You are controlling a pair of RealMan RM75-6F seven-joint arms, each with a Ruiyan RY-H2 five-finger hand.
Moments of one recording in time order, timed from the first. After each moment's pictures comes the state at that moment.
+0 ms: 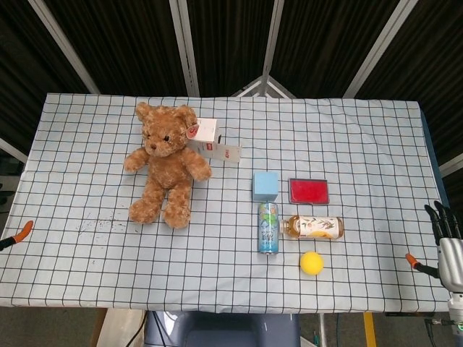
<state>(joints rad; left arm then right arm) -0.09 -1.21 -0.24 -1.56 1.25 1.42 -0.26 0.05 -1.14 0.10 -1.50 -1.44 1.50 0.09</state>
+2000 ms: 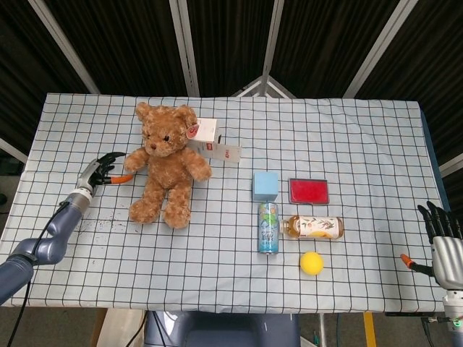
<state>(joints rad) -0.70 -1.55 -0.39 -0.88 1.20 0.36 -1.17 0.07 -1.15 0.10 -1.49 -1.43 1.45 0.10</state>
